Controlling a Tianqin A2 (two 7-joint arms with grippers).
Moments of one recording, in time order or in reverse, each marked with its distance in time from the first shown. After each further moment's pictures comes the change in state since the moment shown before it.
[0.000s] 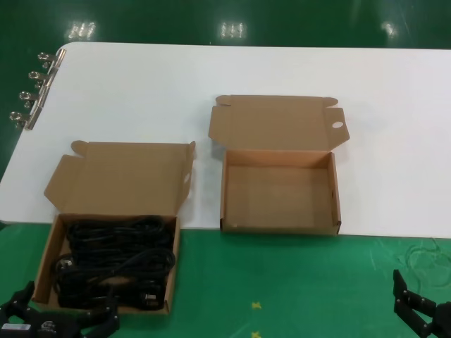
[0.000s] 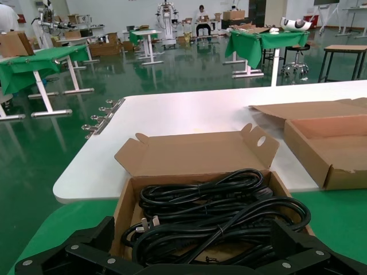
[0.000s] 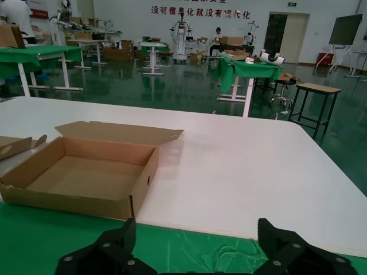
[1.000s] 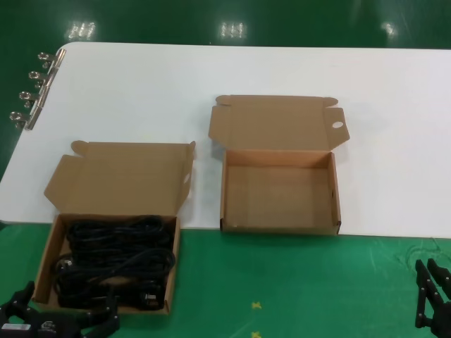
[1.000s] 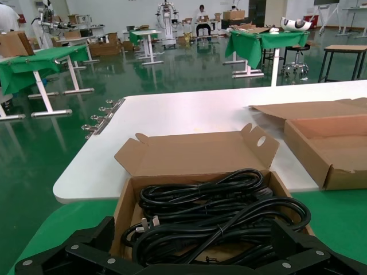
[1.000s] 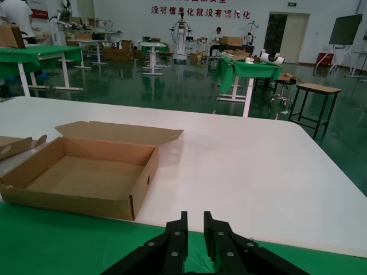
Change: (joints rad) left arm 0.000 0.000 0.000 0.000 0.000 0.000 0.000; right arm 0.000 0.000 0.000 0.000 0.000 0.000 0.000
